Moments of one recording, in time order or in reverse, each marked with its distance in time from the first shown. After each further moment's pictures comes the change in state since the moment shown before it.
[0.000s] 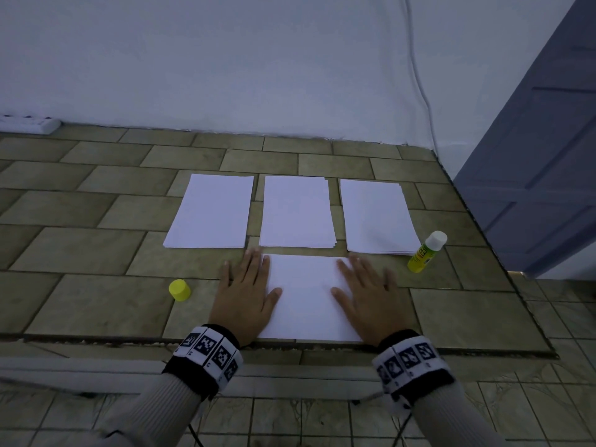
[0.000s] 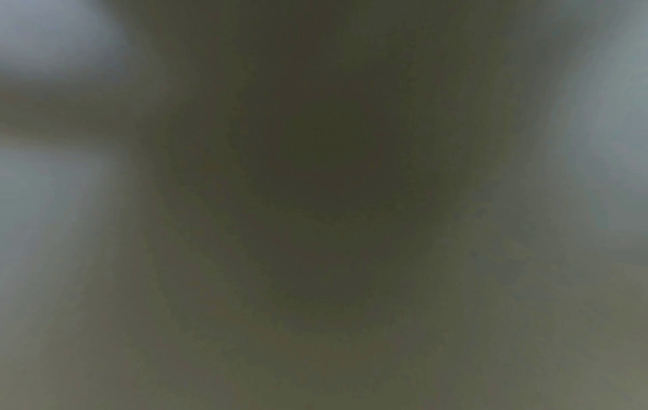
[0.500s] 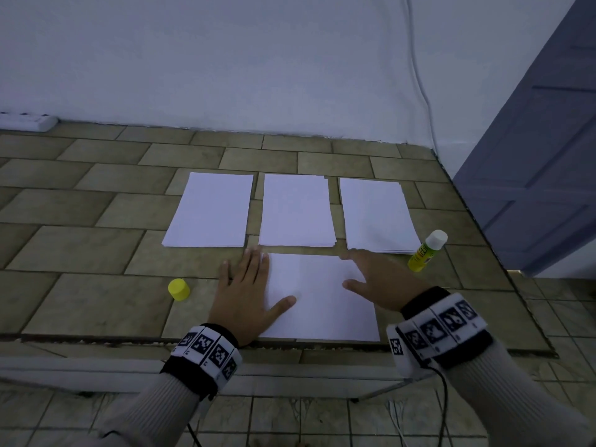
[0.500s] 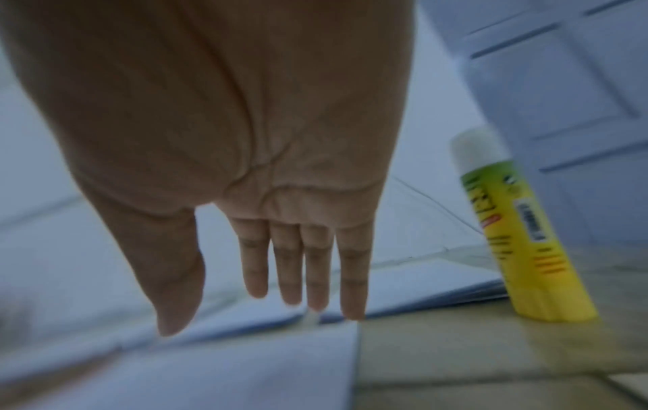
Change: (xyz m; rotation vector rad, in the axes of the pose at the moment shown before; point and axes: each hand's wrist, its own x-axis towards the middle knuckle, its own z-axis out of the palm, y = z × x) left_hand -0.003 0.006 -0.013 -0.002 -0.086 -0.011; right_hand 0.011 -0.001 -0.082 0.206 -0.204 -0.140
